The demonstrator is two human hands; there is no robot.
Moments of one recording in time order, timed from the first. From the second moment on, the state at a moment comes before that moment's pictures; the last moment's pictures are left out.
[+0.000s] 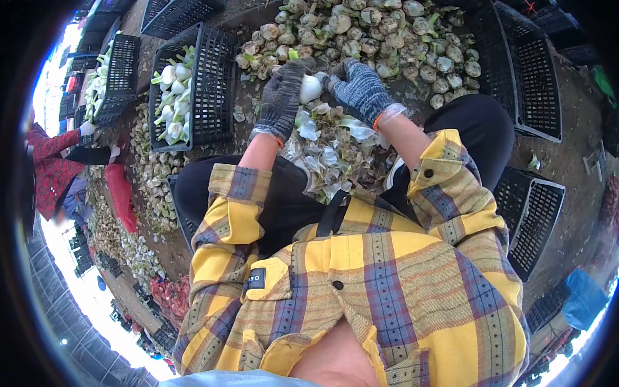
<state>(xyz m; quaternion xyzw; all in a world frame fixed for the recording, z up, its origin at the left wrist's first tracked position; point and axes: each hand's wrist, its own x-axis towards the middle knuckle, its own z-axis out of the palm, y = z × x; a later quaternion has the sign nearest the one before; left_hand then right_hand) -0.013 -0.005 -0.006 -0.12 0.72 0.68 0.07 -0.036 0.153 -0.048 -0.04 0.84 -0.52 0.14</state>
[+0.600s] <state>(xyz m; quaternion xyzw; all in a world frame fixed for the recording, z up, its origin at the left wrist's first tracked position) -0.018 -0.013 -0.027 -0.13 0.60 0.79 0.07 -0.028 0.141 -0.020 0.06 0.54 -0.78 0.32</state>
